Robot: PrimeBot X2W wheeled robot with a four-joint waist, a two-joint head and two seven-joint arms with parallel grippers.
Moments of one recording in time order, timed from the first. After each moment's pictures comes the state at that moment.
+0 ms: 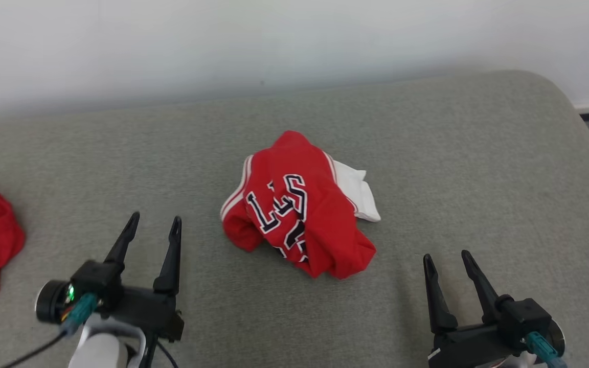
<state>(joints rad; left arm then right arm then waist) -0.29 0.17 -0.14 0.35 -0.23 -0.13 -0.26 -0.08 -0.05 0.04 0.25 0.12 0.13 -0.26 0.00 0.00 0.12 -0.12</state>
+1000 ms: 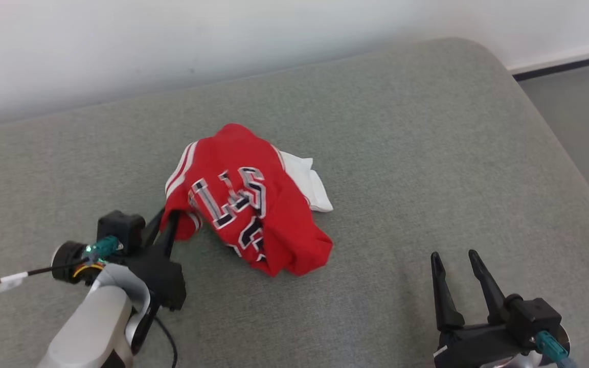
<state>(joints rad) -0.66 0.28 -0.56 0.83 -0.54 -0.13 -0.26 -0.09 -0.05 0.02 0.25 0.17 0.13 -0.26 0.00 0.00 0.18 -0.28</state>
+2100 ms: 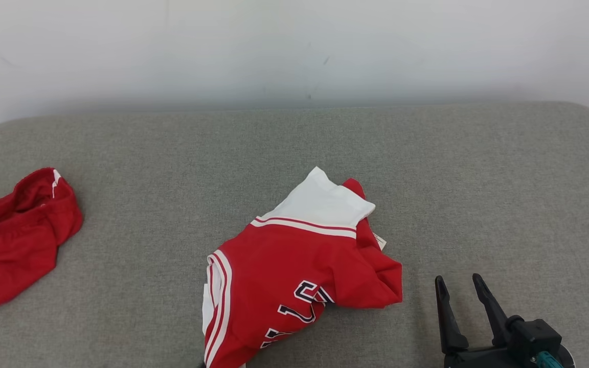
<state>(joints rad) 0.03 0.21 -0.48 0.32 -0.55 0.04 -0.24 -0.02 -0.05 0.01 0.26 0.15 0.13 -0.26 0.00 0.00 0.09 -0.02</state>
